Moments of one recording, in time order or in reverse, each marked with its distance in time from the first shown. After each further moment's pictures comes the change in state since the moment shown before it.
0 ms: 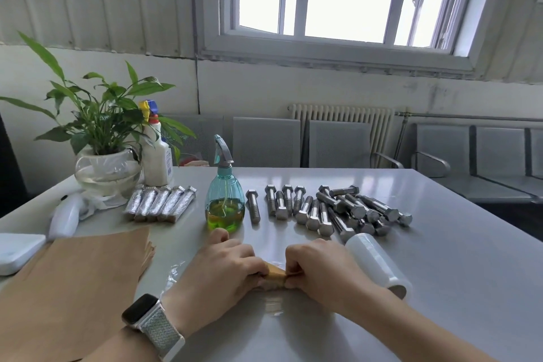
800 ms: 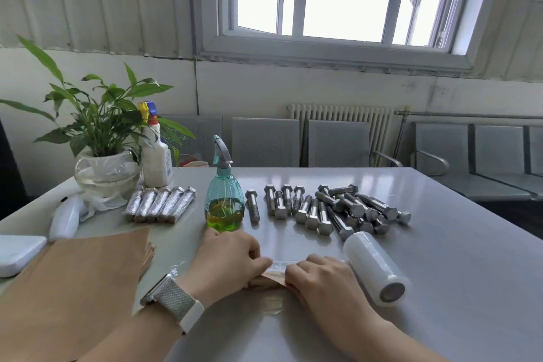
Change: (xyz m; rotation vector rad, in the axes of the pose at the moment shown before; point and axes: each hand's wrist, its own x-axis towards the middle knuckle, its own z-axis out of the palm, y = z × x) left_hand 0.028 0.004 0.002 -0.181 -0.210 -0.529; right_hand -0.034 -0.012 0.017 -0.237 0.381 -0.195
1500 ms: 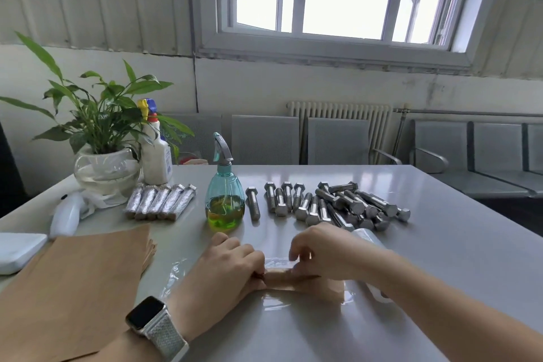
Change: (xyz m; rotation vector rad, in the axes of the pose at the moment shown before) left_hand -0.024 -0.019 0.012 0.168 0.208 0.482; right_hand 0.049 0.046 -0.018 0.359 -0.544 0.138
